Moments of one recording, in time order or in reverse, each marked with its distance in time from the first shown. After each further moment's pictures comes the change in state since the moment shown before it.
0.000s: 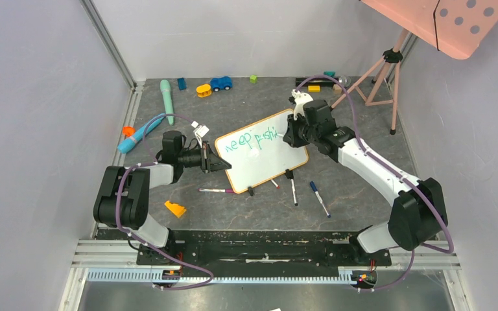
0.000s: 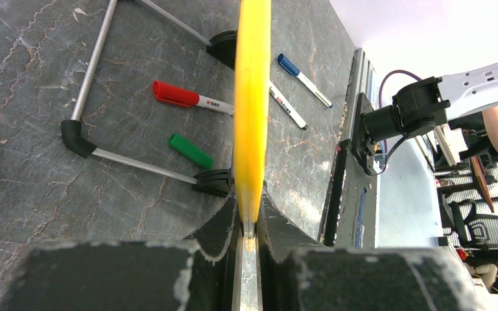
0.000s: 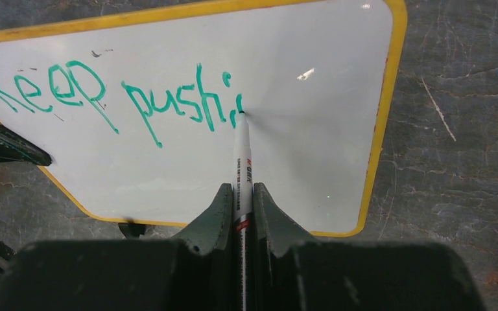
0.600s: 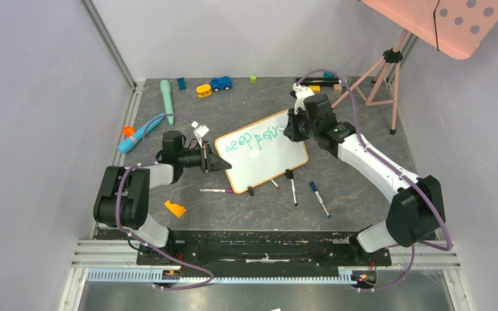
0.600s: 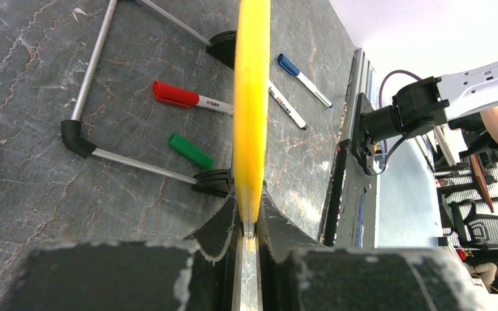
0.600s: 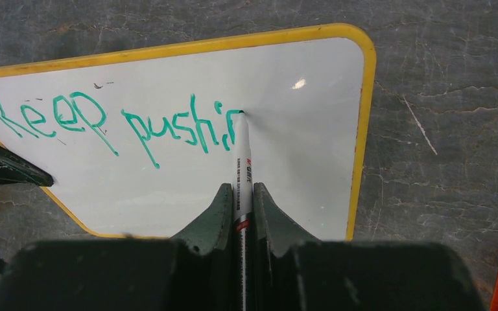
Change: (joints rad) left arm 0.000 0.000 0.000 -0.001 0.000 0.000; right arm -0.014 0.032 0.069 -0.009 0.017 -0.003
